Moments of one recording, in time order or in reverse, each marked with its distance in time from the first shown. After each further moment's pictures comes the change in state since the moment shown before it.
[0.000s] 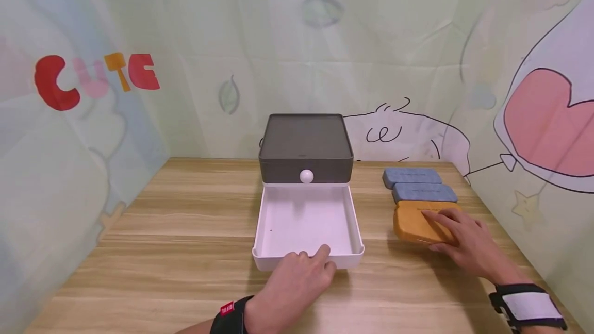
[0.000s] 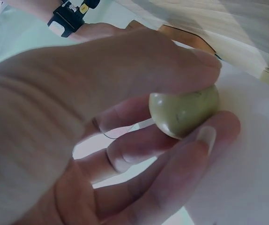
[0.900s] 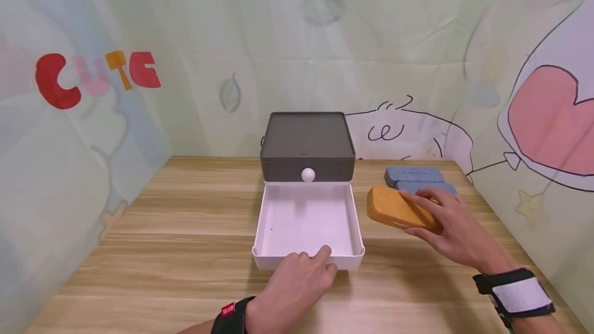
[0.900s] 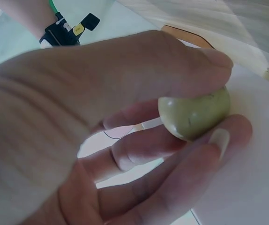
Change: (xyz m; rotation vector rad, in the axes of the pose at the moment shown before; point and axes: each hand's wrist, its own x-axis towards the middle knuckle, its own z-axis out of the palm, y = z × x) left_hand -0.002 0.001 0.000 -0.011 0.027 -0.010; right_hand 0.041 -0.057 -0.033 0.071 0.090 -0.048
